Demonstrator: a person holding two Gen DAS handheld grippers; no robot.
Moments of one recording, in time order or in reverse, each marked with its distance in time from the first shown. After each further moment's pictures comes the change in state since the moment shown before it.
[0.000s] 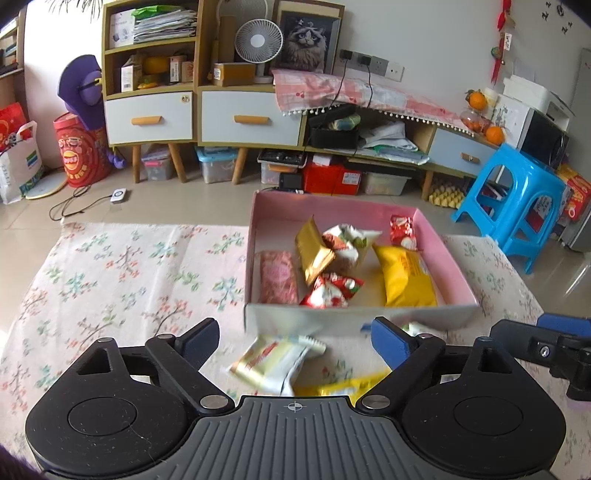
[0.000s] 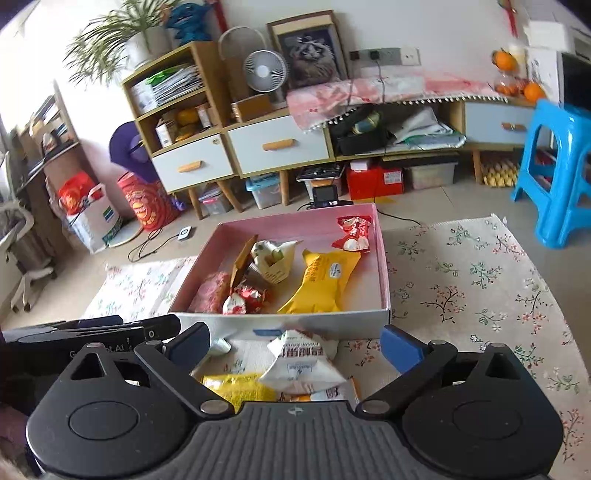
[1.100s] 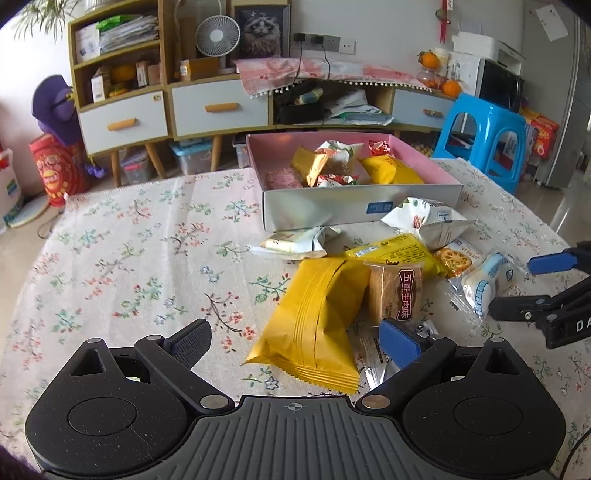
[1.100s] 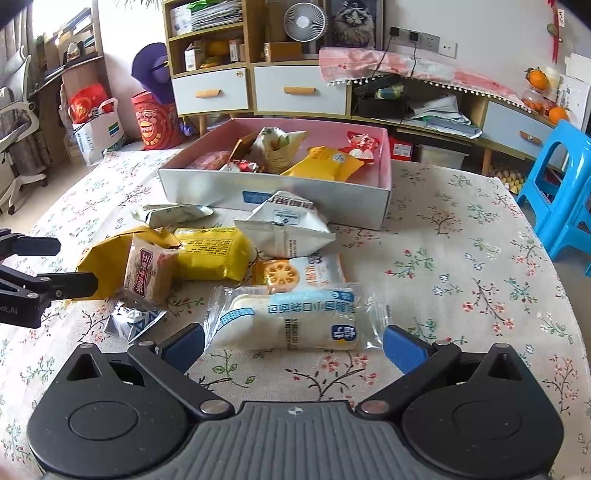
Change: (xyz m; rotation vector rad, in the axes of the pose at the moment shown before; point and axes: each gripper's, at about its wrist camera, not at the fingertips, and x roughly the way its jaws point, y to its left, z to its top) left arm -0.021 0.038 -0.097 0.174 0.001 -0.068; right arm 0.007 -0.001 -0.095 -0.213 0.105 -0.057
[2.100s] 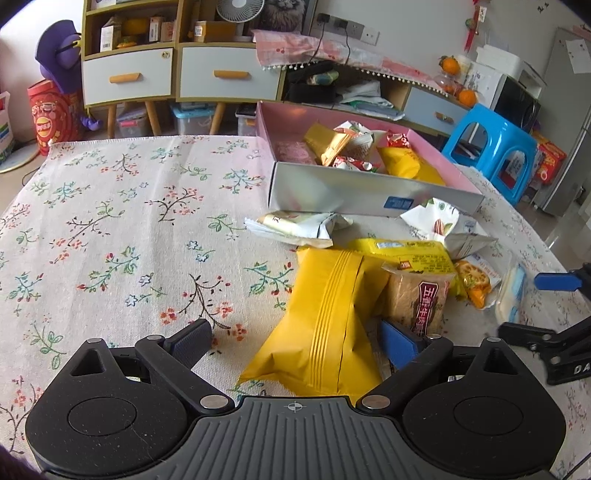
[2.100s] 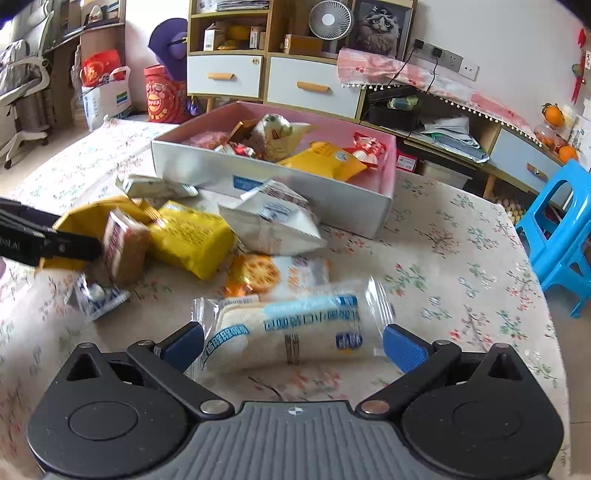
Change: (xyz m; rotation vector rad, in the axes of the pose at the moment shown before) left arm 0.035 0.019 0.002 -0.128 0.068 -0.063; right arm 0.014 -0.014 0.001 -0.152 0.028 -0.056
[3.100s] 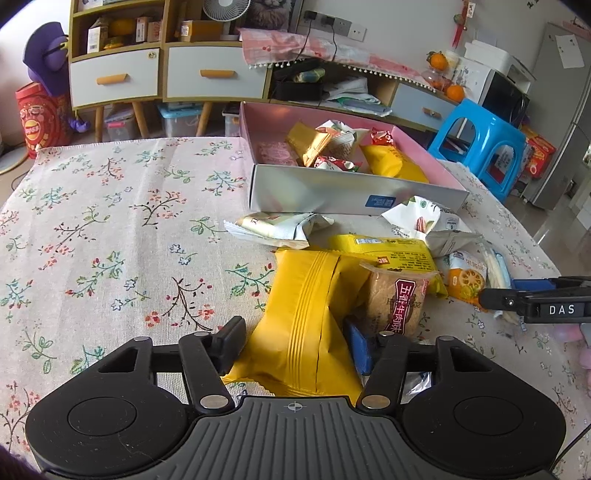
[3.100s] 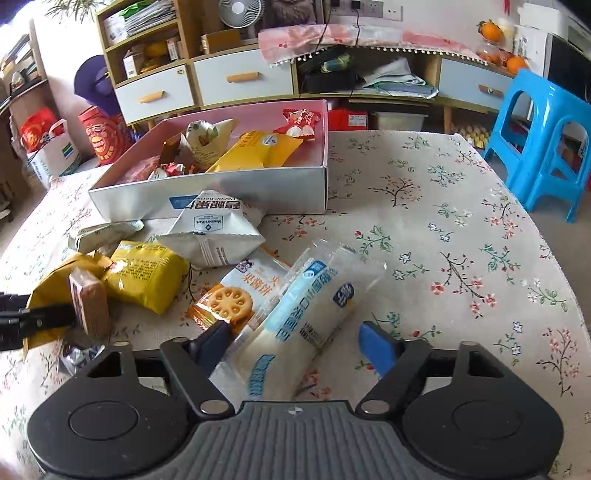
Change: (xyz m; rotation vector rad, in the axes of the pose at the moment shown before) left arm -0.004 -0.006 0.003 0.012 0.010 -0.038; right arm 0.009 -0.027 0.002 0.317 0.037 -0.007
